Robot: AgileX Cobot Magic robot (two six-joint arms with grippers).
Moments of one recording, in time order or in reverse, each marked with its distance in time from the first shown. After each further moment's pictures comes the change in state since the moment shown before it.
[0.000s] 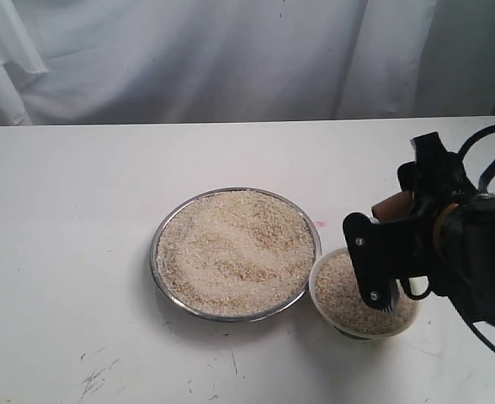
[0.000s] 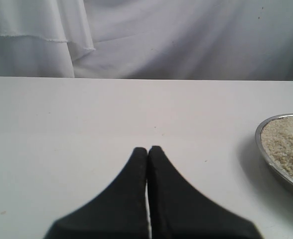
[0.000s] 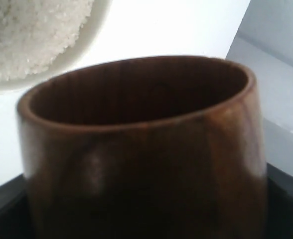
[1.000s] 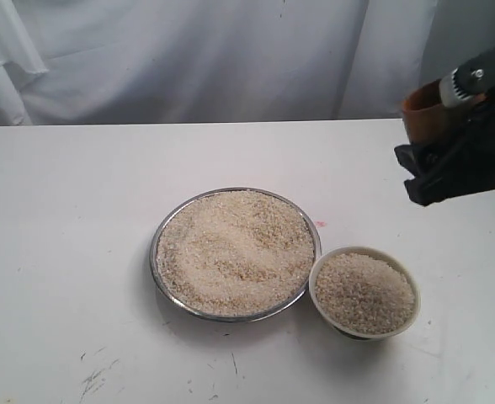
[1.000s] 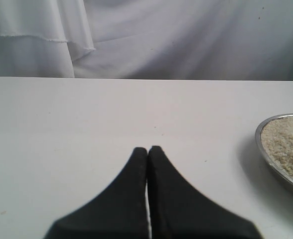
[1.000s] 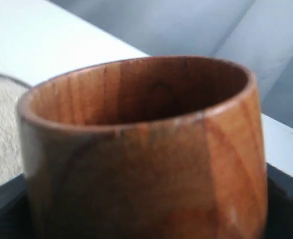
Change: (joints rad) left arm 0.000 0.000 0.000 0.000 0.000 0.000; right arm -0.472 -0.202 0.015 0.528 -0.759 0.486
